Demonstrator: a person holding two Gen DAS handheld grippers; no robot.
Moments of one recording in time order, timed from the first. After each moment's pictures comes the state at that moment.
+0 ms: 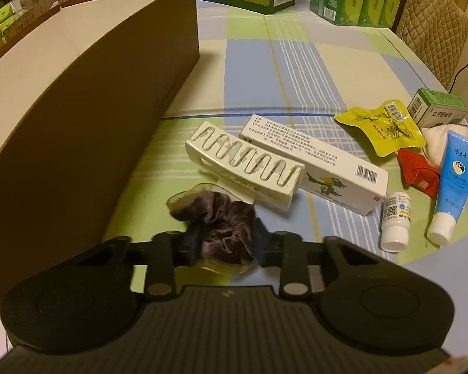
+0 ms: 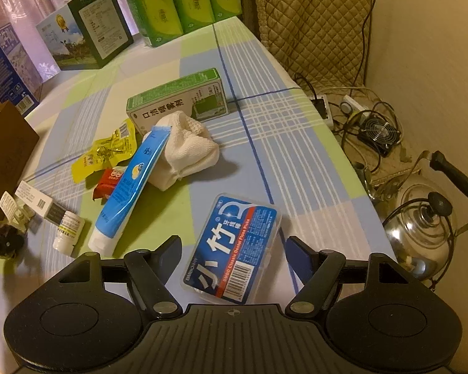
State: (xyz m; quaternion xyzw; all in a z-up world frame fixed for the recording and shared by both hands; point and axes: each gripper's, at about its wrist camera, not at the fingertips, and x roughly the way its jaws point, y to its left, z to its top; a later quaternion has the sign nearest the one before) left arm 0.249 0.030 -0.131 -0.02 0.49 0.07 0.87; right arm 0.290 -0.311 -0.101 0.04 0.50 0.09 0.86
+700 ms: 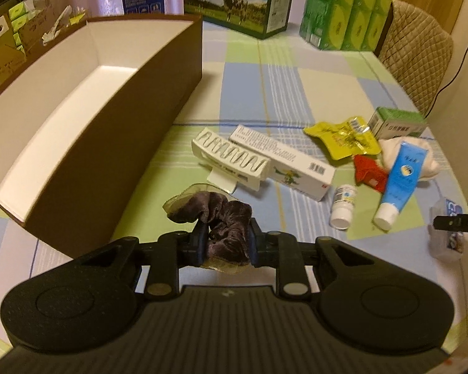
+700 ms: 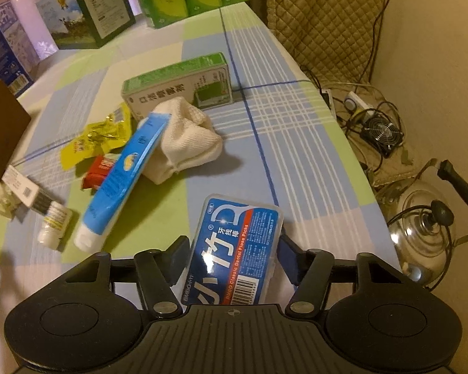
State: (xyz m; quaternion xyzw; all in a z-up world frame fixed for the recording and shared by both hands) left arm 0.191 0.019 -0.068 -0.05 0.46 0.07 0.88; right arm 0.299 -0.299 -0.106 0.01 0.52 0.10 0.85
